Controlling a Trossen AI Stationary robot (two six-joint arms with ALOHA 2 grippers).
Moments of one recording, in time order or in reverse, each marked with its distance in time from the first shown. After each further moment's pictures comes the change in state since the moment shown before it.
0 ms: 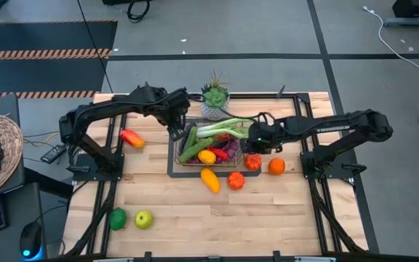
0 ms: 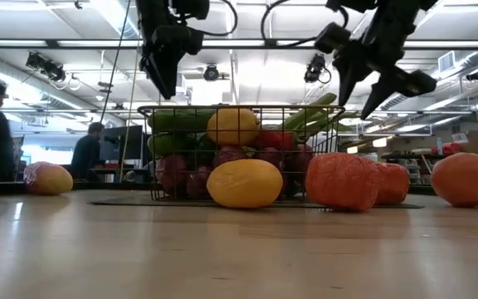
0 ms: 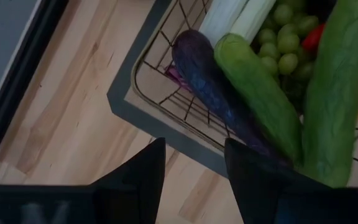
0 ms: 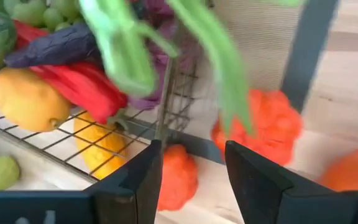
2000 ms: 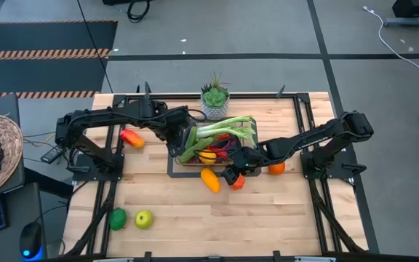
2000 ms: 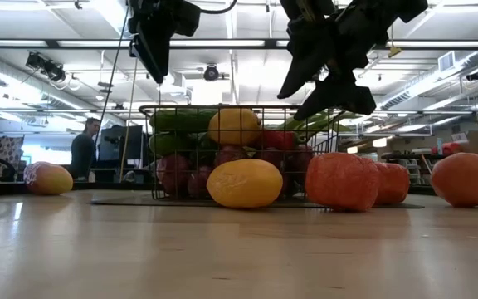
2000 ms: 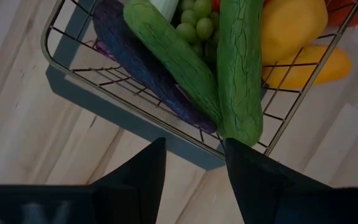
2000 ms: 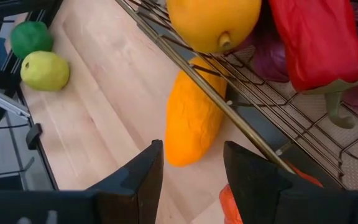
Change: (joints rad) left arm -0.184 -0.040 0.000 -0.049 0.058 -0.176; right arm 0.210 0.255 0.000 0.519 0.050 -0.373
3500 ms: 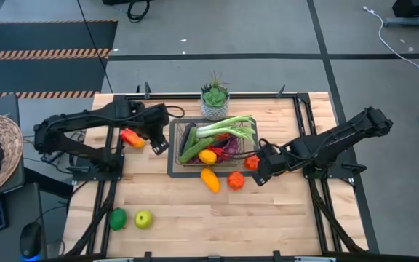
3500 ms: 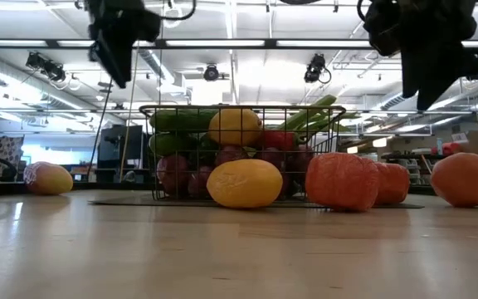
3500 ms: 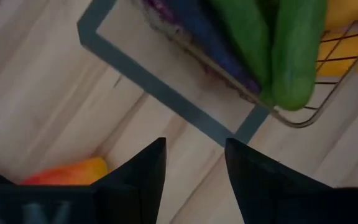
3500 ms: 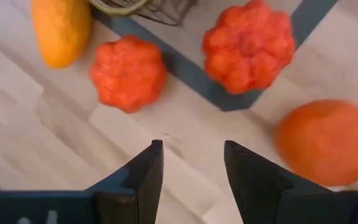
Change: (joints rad) left arm 0.064 -0.266 -0.263 0.035 -0.005 -0.072; right arm 0.172 -0.259 -0.001 -0.672 0.062 0.271
